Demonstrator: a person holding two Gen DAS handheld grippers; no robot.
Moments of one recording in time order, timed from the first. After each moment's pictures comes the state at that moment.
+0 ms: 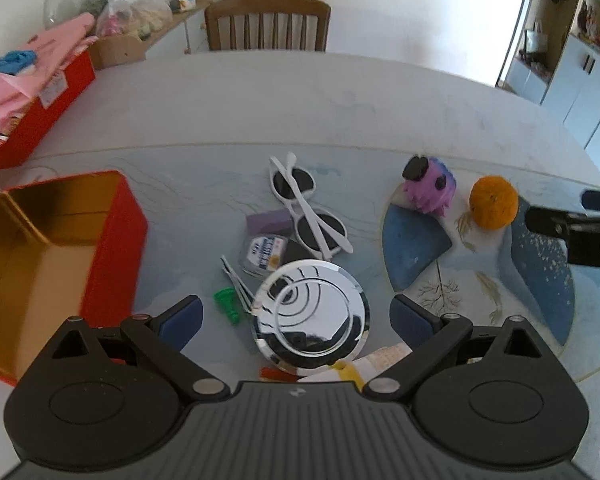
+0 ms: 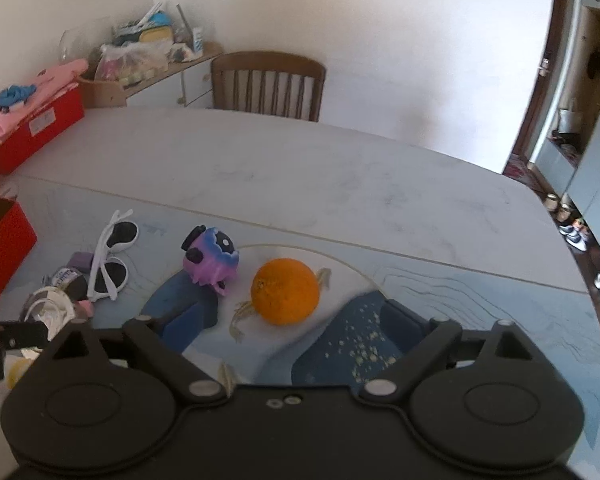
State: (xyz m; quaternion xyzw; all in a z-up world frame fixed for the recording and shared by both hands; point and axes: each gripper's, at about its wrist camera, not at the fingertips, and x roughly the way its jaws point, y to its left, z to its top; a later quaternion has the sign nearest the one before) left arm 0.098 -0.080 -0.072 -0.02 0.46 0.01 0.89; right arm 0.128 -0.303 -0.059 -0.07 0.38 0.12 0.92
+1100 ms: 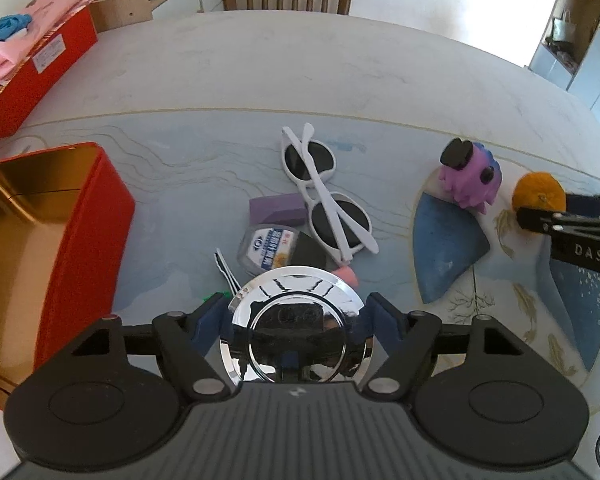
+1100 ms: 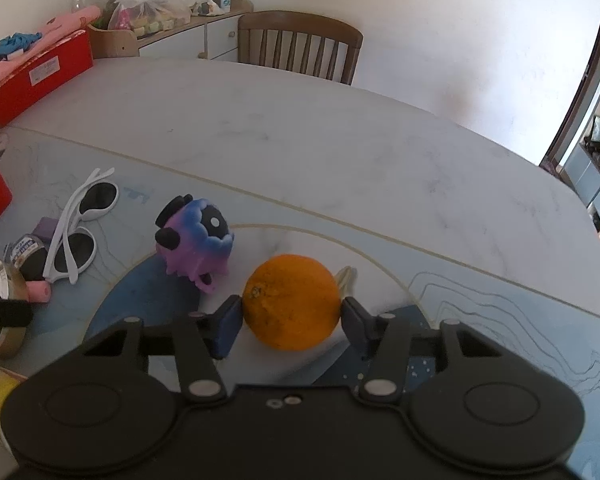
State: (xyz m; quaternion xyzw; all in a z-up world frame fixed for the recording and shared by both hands) left arm 0.129 -0.074 -0.096 -0.04 0.50 0.04 0.86; right arm 0.178 -0.292 -0.098 -0.10 0.42 0.15 0.89
